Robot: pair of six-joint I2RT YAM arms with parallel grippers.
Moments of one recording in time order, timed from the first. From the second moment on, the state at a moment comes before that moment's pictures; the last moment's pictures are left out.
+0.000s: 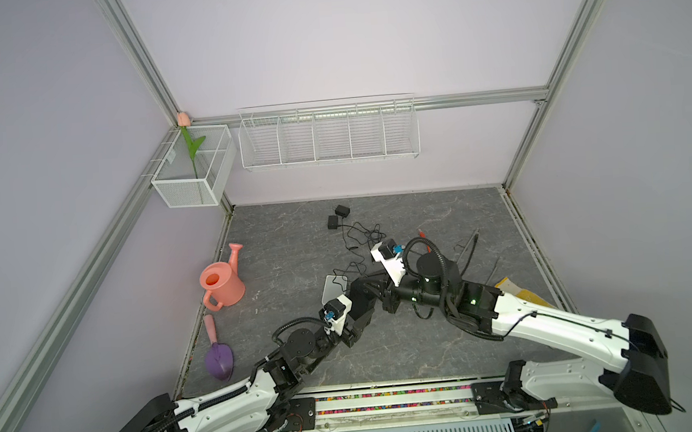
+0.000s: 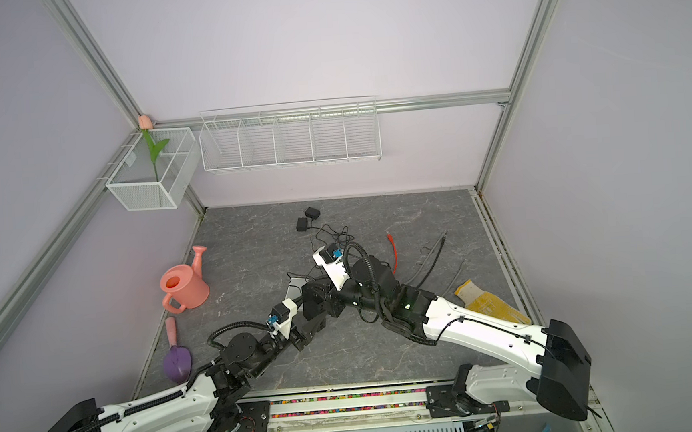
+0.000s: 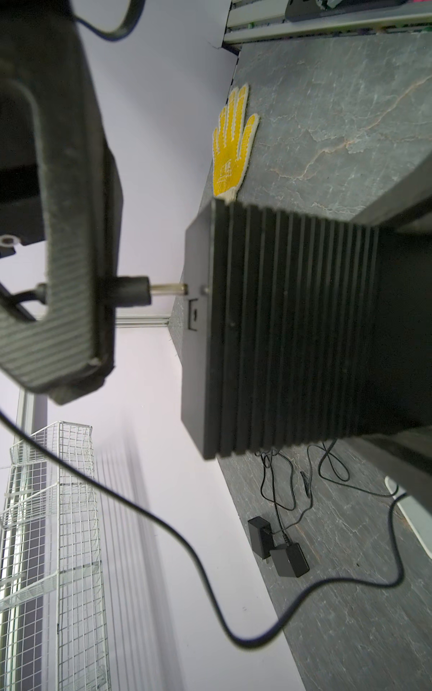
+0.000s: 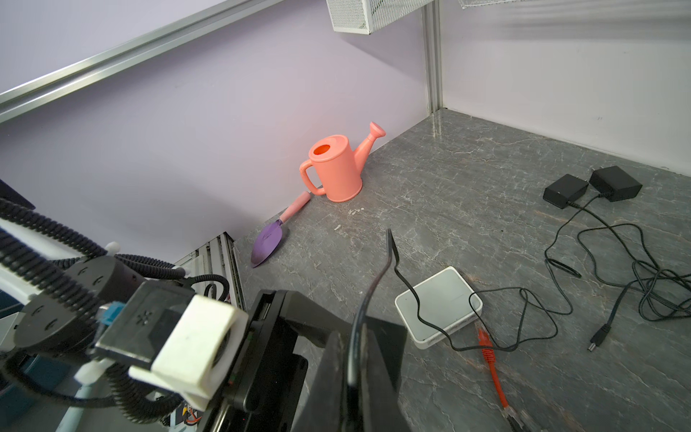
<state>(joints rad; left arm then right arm) -1.01 0.85 0.11 0.76 -0.14 0.05 1.02 1.23 0.93 0.03 -0.13 0.28</state>
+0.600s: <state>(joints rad) -1.01 0.82 0.11 0.72 -0.14 0.05 1.02 1.25 0.93 0.05 -0.11 0.28</state>
